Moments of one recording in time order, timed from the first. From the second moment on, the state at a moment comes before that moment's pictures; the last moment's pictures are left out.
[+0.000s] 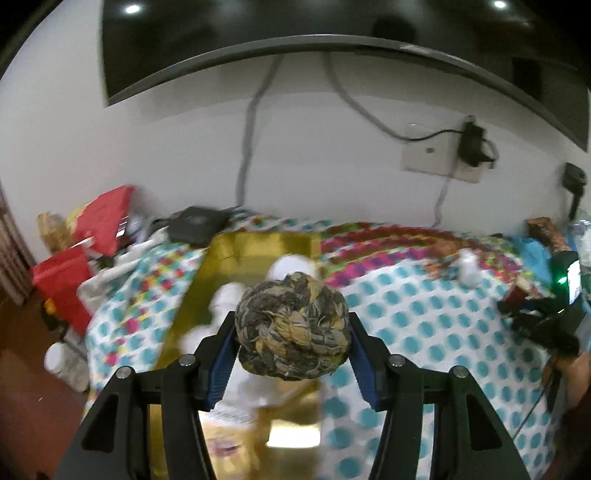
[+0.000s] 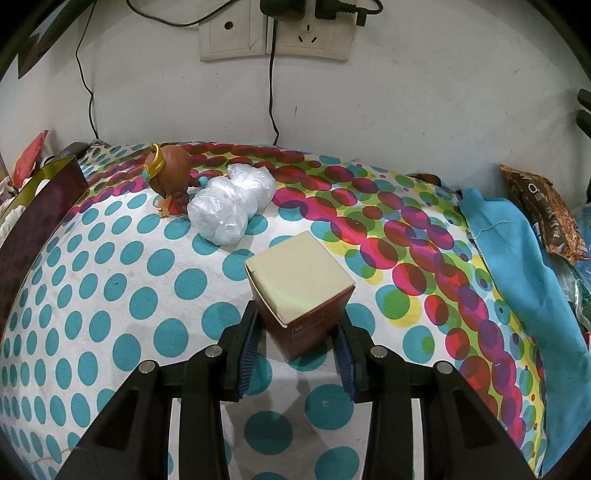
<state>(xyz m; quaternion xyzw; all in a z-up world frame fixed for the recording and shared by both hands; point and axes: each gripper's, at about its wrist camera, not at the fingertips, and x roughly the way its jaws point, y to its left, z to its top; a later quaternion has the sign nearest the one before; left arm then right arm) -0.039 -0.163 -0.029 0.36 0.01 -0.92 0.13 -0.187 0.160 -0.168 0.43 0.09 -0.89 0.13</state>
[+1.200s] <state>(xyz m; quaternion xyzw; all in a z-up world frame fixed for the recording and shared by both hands) -0.065 -0.212 -0.095 0.47 0.04 -0.87 0.16 -0.187 0.161 -0.170 0.43 0.09 -0.89 0.13</state>
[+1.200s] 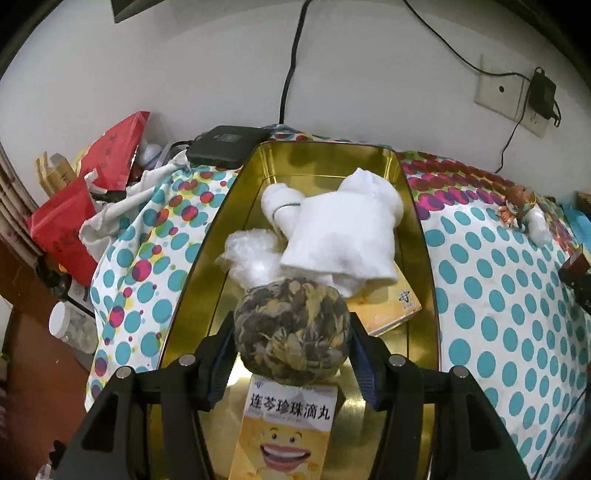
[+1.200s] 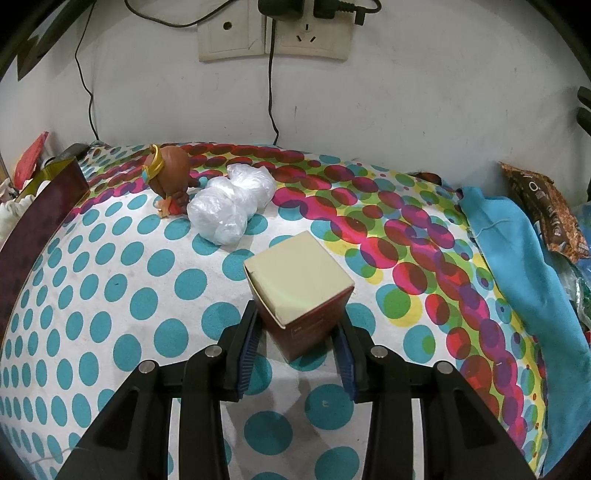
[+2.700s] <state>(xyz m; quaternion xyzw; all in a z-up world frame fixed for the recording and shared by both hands) 0.072 -0.174 -0.061 0.35 0.01 -0.91 0.22 -0.180 0.142 -0.163 0.42 0.12 -0.89 0.13</state>
